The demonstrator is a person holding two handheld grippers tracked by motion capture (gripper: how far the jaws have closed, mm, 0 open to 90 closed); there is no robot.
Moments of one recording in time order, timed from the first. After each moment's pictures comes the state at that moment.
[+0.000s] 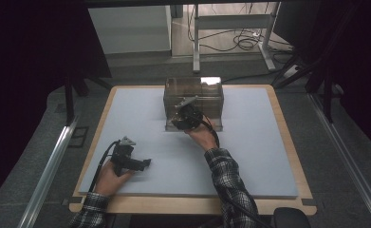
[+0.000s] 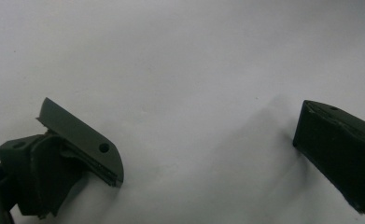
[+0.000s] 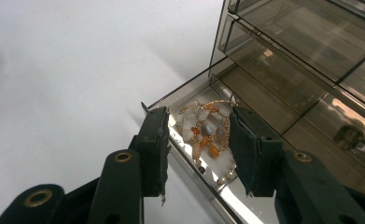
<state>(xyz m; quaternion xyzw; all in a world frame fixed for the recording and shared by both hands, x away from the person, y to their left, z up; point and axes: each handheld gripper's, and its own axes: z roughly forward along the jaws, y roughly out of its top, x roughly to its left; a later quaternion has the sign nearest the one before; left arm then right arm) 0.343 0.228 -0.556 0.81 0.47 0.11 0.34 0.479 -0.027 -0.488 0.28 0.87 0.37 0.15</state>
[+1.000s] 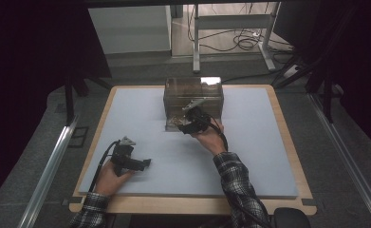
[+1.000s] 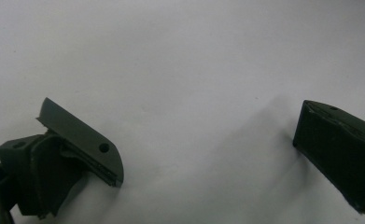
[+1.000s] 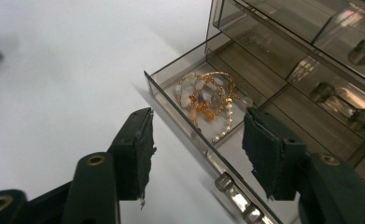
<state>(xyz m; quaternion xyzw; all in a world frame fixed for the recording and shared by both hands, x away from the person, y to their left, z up) 0.343 0.228 -0.556 0.81 0.47 0.11 0.34 0.464 -0.053 -0.482 0.28 0.88 0.36 0.14</state>
